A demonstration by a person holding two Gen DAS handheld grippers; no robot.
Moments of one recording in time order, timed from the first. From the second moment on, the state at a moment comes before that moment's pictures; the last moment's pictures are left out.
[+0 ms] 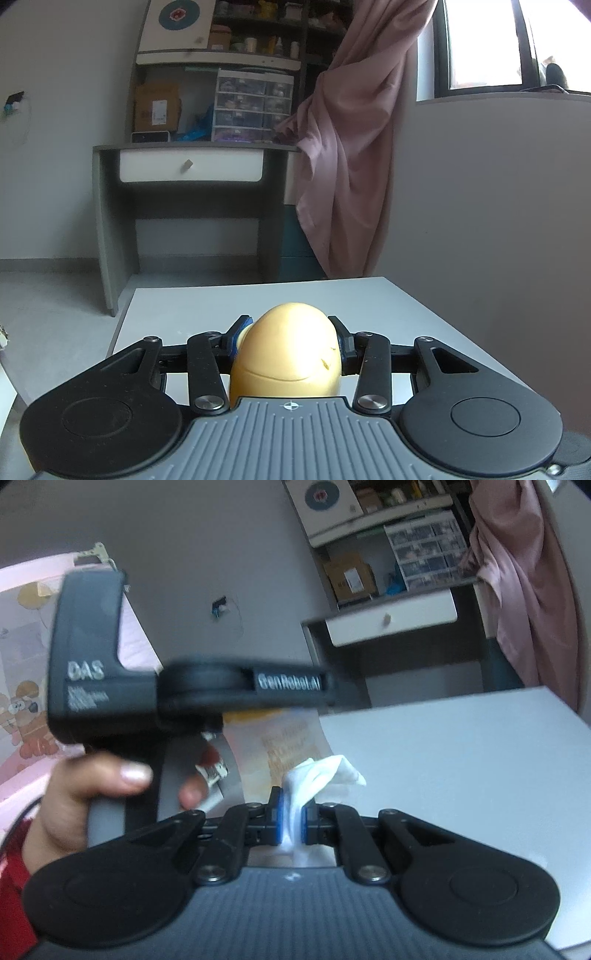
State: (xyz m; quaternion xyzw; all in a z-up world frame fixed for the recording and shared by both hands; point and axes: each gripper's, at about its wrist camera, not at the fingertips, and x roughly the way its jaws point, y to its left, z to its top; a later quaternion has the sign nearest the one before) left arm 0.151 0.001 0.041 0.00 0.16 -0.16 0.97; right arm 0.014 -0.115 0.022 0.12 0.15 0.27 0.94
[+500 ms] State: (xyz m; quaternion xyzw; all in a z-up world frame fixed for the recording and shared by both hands) left arm 0.149 0.001 0.042 0.00 0.16 -0.16 0.97; right arm 0.030 -0.114 0.003 0.13 0.19 0.27 0.93
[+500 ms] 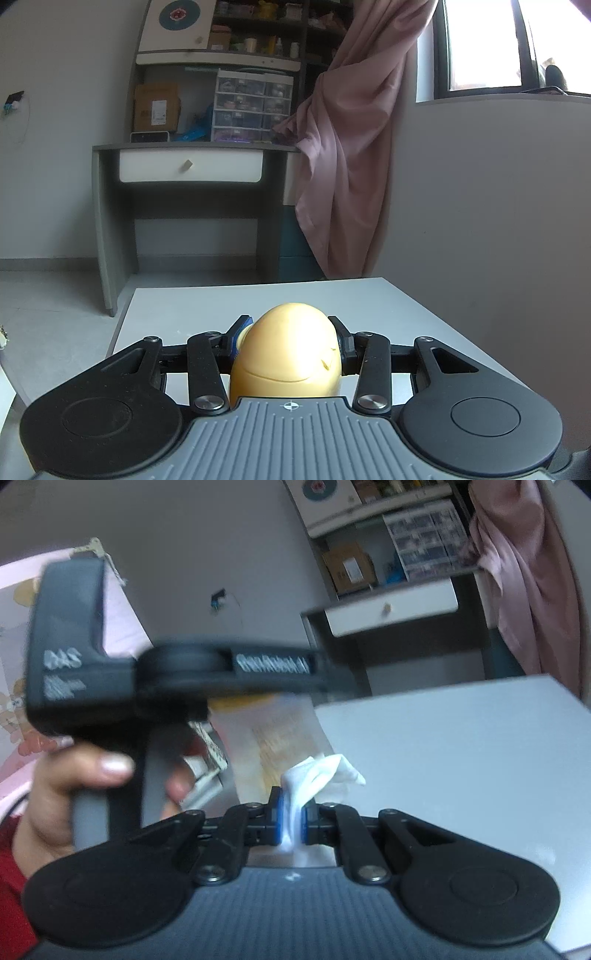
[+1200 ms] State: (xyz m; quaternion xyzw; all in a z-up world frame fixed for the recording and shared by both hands) left arm 0.153 0.003 0.046 0.00 0.17 -0.16 0.97; right arm 0.014 -0.109 0.039 0.09 0.14 0.27 0.95
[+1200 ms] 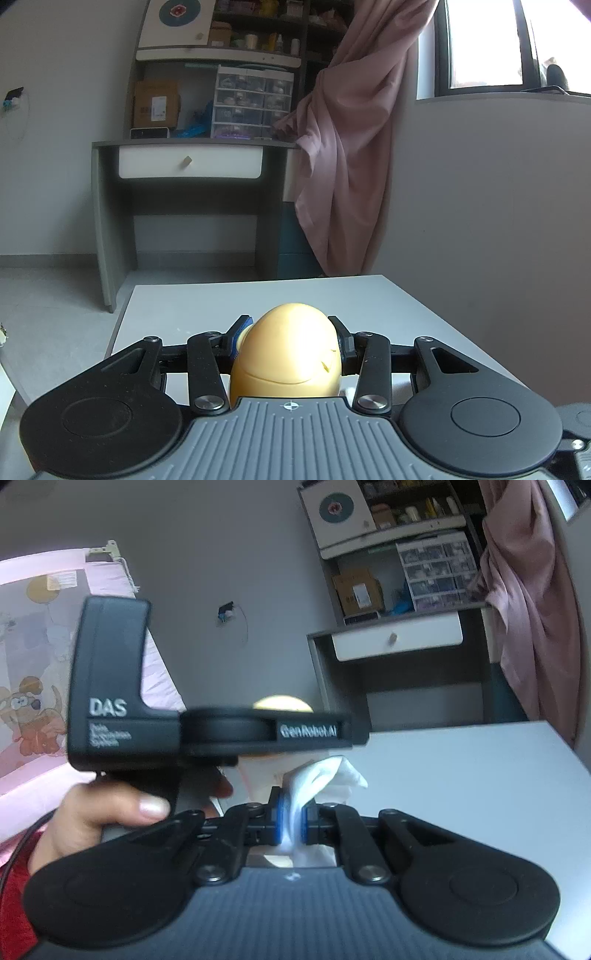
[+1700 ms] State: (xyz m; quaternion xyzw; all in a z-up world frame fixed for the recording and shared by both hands) left arm 0.149 0.004 0.044 0.00 0.17 -0.16 0.97; right arm 0.029 -0.108 0.013 0.10 0.19 0.26 0.94
